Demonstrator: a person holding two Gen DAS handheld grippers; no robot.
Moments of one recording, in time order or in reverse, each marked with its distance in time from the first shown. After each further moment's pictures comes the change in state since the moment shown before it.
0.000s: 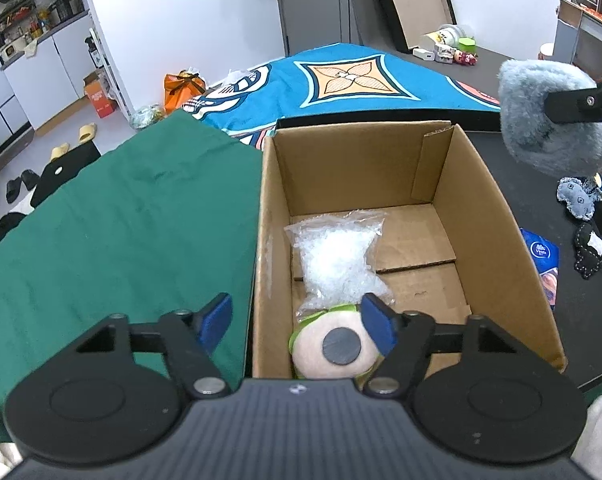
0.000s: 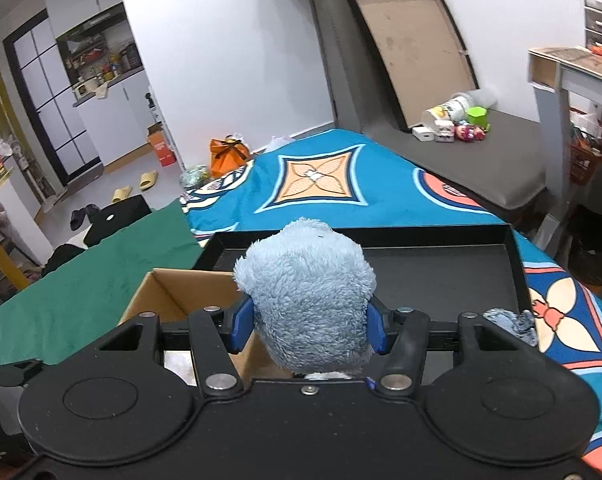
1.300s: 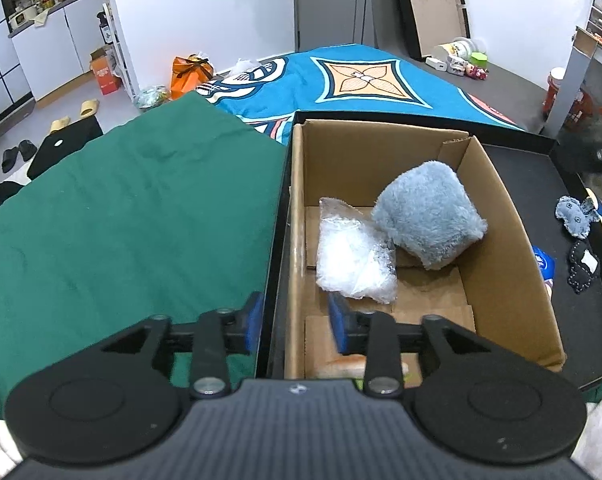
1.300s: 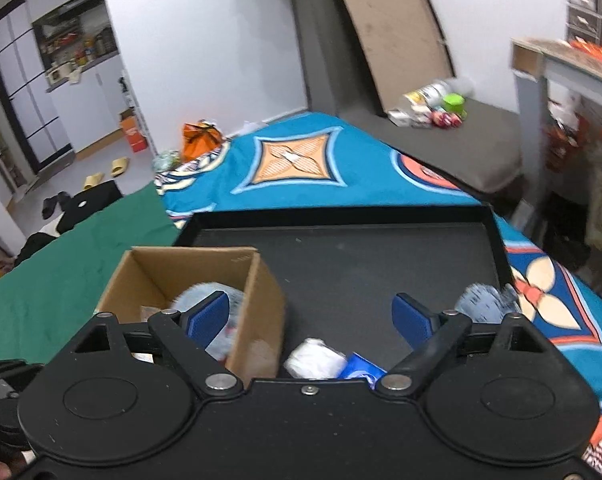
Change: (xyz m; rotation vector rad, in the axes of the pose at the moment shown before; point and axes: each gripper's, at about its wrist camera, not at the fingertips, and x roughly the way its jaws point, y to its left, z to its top) left arm -0.006 0.022 -0.005 -0.084 0.012 -0.032; right arm 0.003 0.002 -0.015 0.036 0.052 -0.129
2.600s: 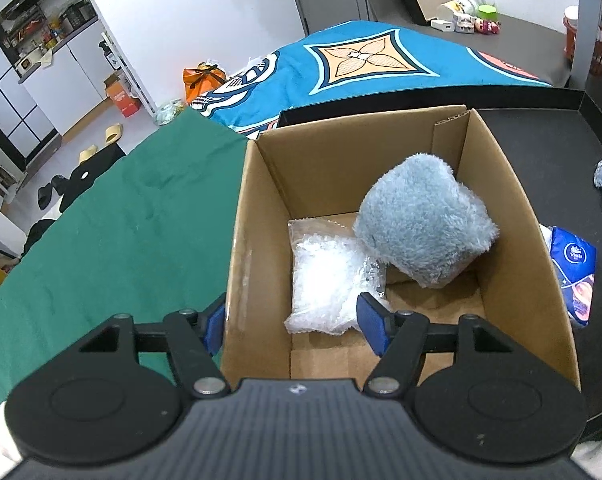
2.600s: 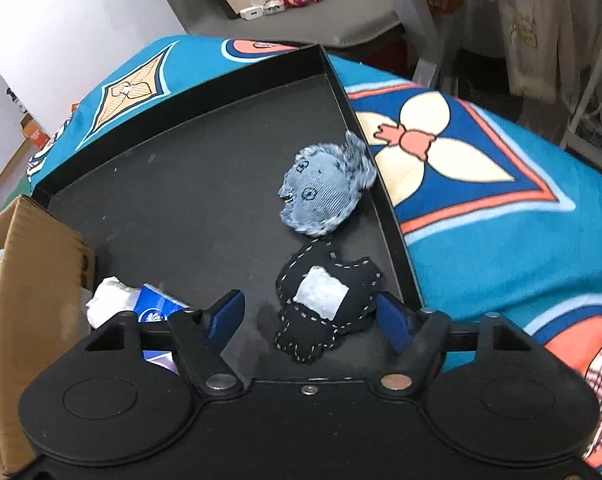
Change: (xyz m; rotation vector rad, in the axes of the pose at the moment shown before) left arm 0.030 -0.058 0.021 0.143 0.047 0.184; right arm 0.066 -0.123 -0.055 0.240 0.210 -0.166
